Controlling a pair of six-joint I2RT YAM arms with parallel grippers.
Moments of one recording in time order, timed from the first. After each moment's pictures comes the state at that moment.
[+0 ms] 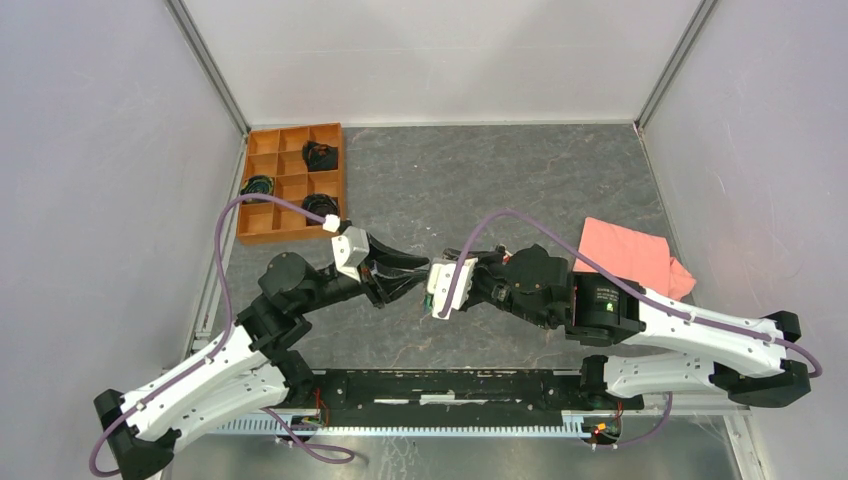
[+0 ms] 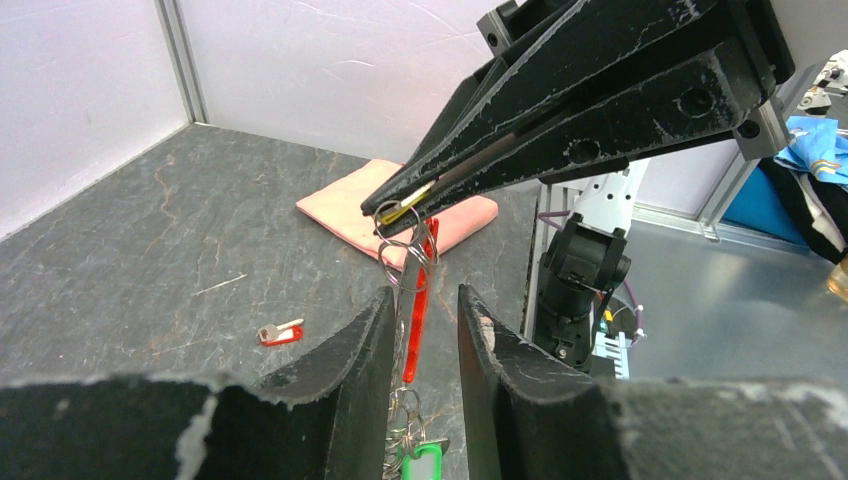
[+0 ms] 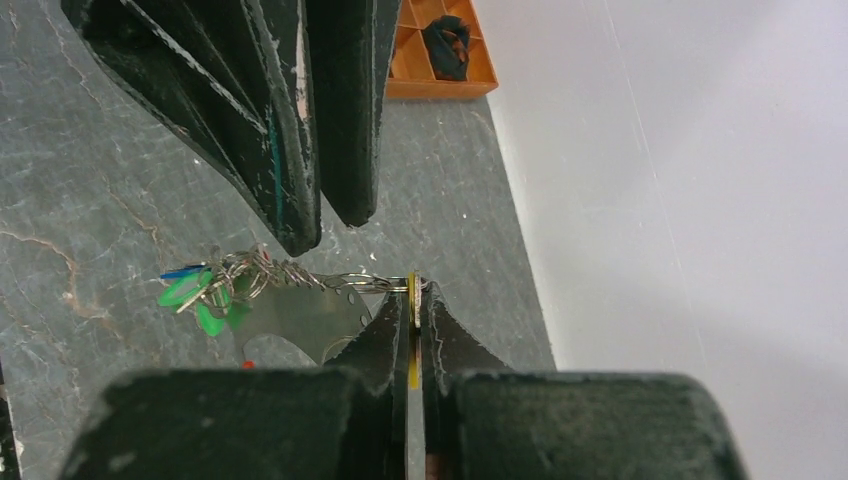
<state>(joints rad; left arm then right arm) -0.87 0.67 0.65 0.22 0.41 -0.15 1.34 1.04 1.19 -0.45 0.37 -0.68</state>
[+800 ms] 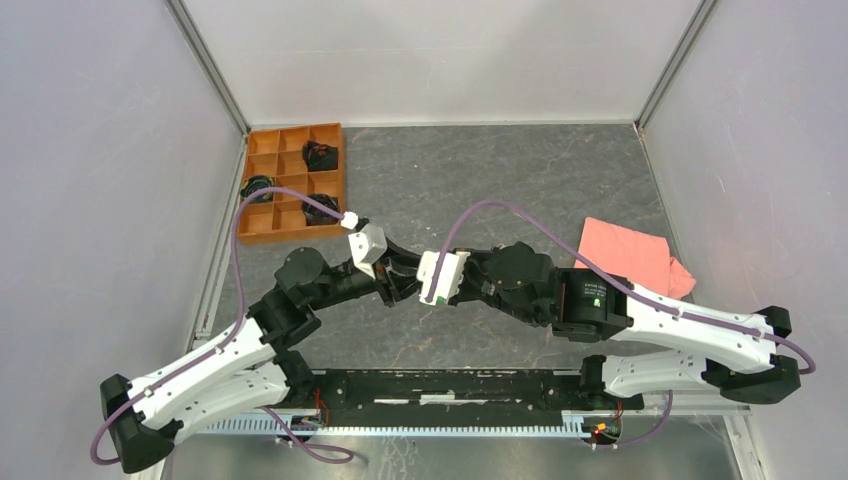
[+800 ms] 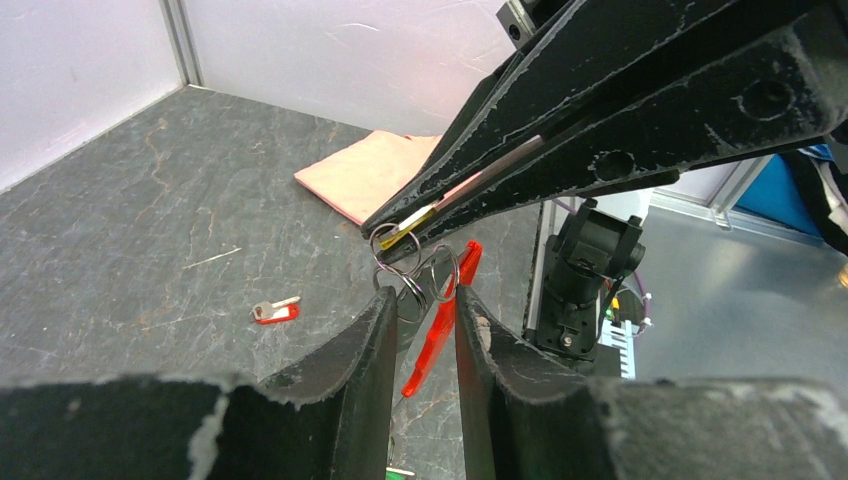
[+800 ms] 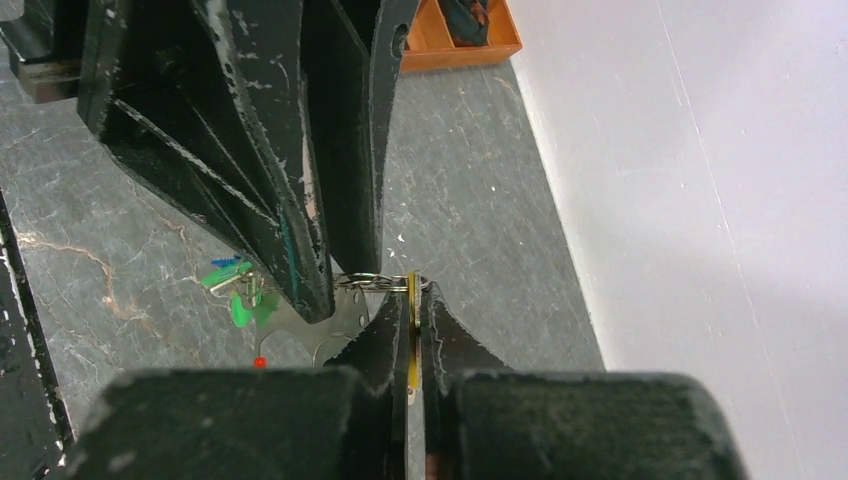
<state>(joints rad) -0.90 0.75 0.66 0.22 0.37 -0.15 1.34 1.10 1.24 -0.50 0.41 -0.55</state>
